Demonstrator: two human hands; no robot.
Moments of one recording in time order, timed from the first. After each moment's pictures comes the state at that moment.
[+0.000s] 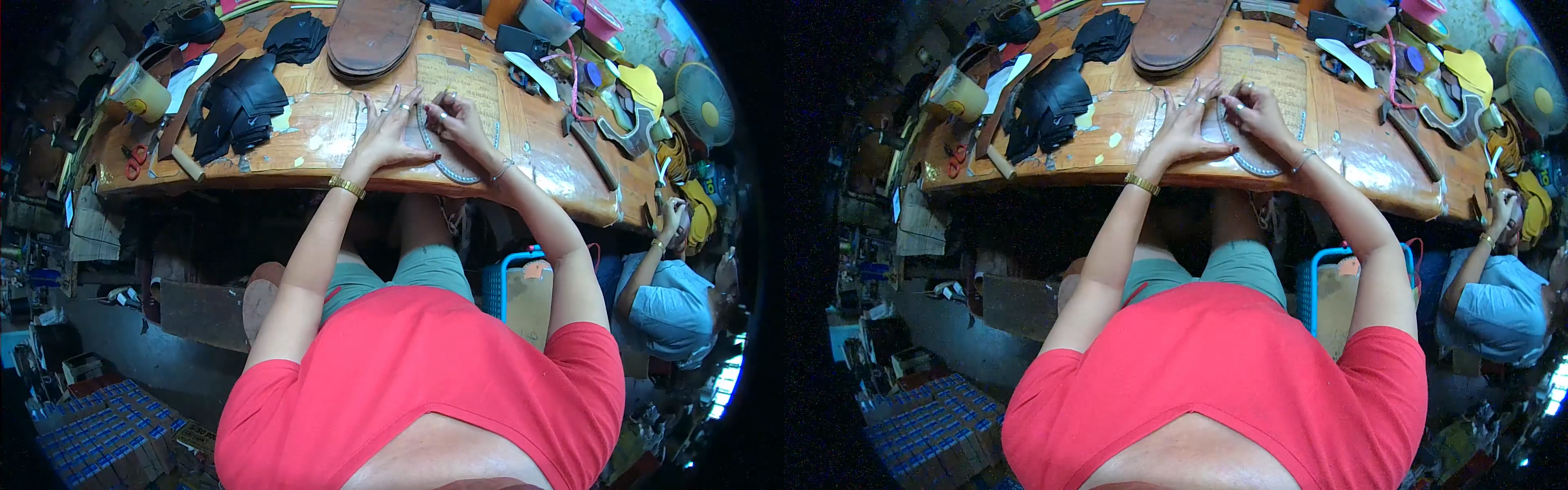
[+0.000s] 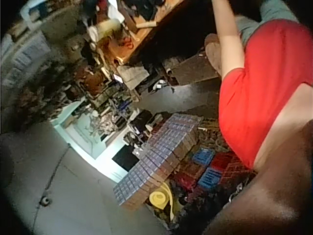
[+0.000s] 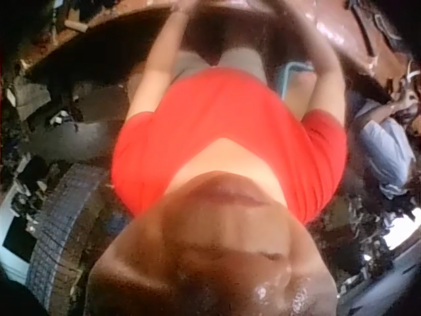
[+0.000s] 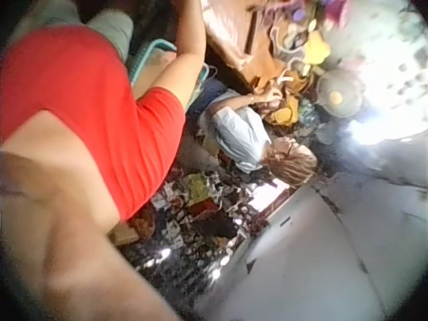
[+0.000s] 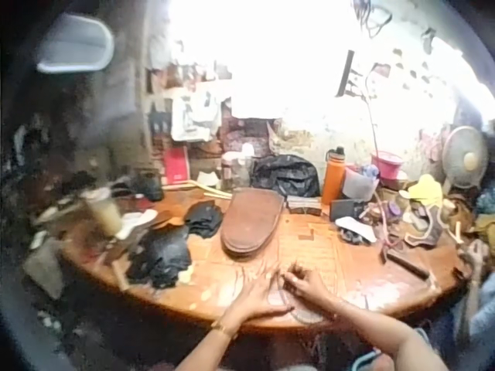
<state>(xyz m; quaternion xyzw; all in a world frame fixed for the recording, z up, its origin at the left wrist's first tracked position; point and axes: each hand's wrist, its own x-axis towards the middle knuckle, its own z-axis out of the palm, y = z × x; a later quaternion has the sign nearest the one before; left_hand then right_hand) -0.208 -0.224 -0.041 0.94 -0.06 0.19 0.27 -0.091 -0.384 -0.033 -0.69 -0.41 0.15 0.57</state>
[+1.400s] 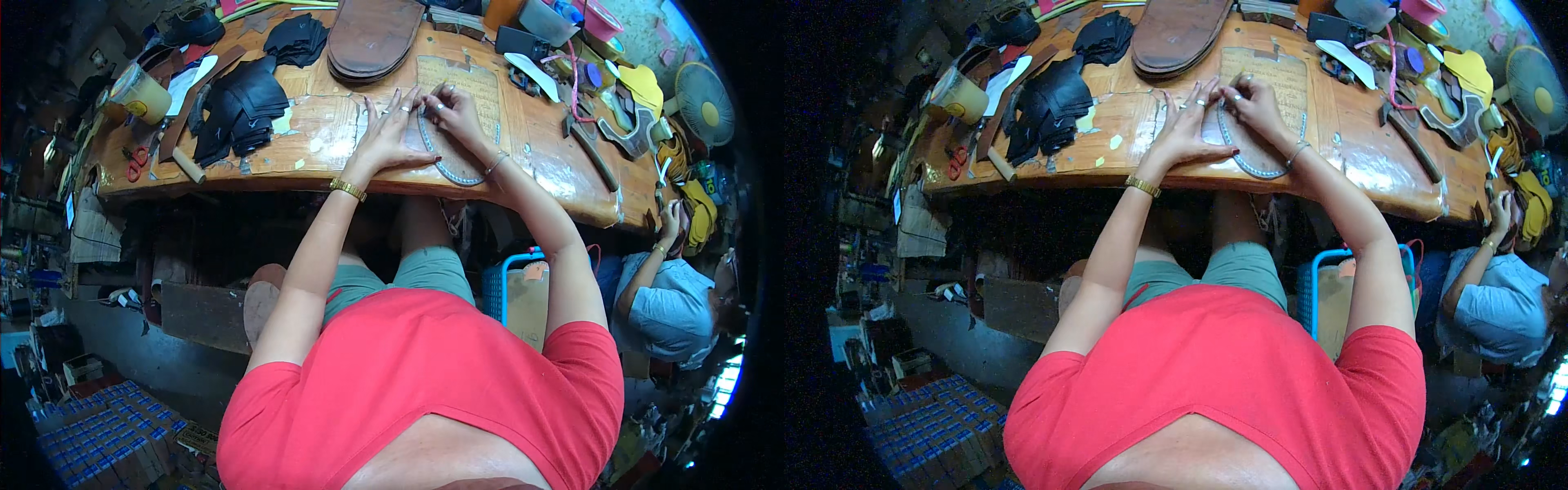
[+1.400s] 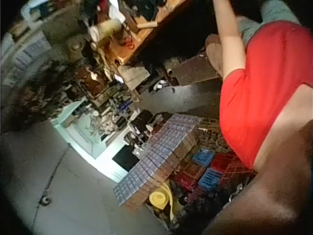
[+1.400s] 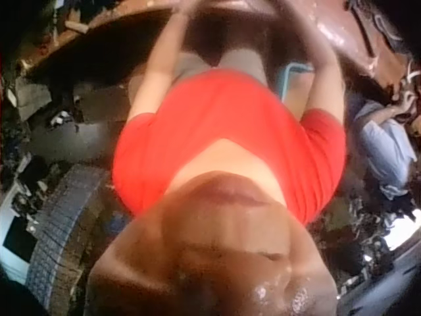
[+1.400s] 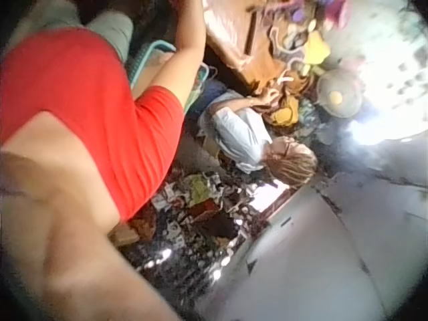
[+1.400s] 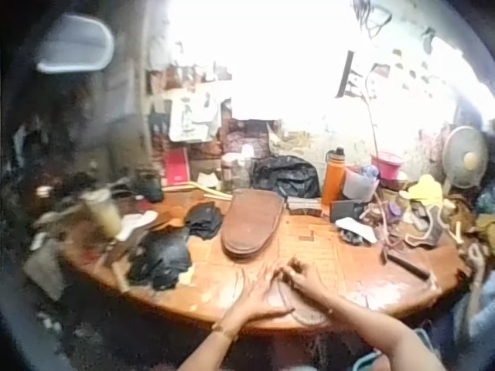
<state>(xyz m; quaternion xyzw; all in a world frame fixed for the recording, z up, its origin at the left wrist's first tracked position) -0.208 -0.223 -0.042 0.94 -0.07 0.19 0.28 -0.081 -0.368 -0.030 -0.71 -0.40 0.08 0.58</state>
